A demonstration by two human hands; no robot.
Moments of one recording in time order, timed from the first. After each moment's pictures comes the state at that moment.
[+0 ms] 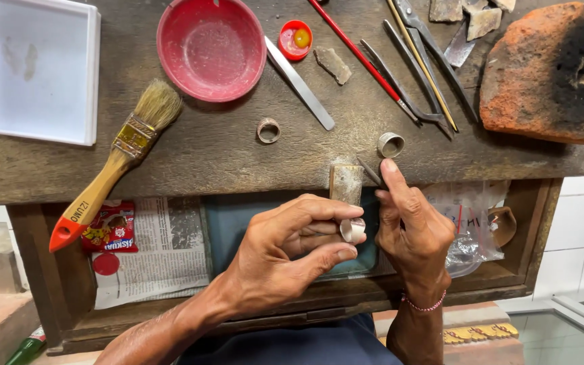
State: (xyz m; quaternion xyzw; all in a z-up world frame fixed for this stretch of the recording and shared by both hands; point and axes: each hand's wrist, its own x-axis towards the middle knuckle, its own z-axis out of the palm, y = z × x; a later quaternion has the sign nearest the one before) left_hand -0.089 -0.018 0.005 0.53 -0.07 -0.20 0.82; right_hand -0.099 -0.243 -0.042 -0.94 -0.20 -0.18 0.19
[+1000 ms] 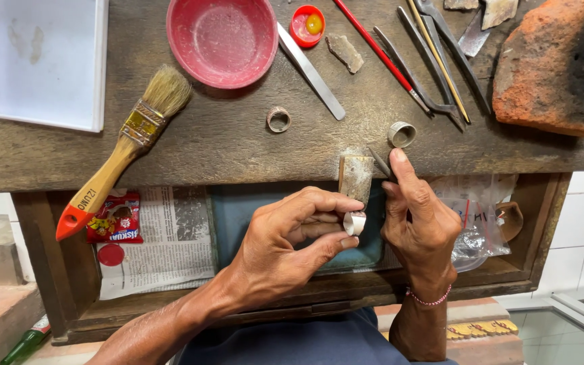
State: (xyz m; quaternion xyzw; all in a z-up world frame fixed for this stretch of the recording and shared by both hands) left_hand -0.094 -0.016 -0.007 0.57 -0.07 -0.18 0.80; right_hand -0.101 -0.240 -0.046 -0.95 -0.18 -0.19 0.17
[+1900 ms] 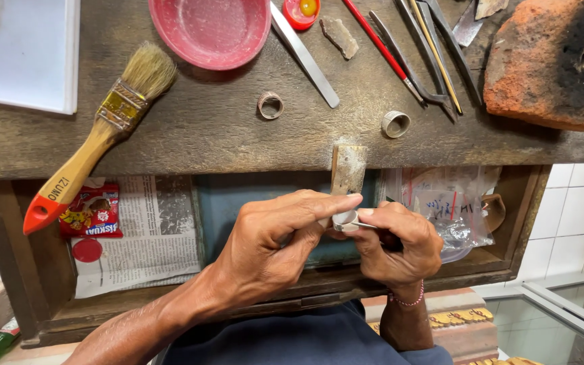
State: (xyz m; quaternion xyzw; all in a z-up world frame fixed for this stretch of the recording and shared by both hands) left_hand -0.097 -0.007 -0.016 0.65 -0.19 -0.09 0.73; right_hand -0.136 -0.222 -0.055 -0.87 -0.14 -0.21 0.42
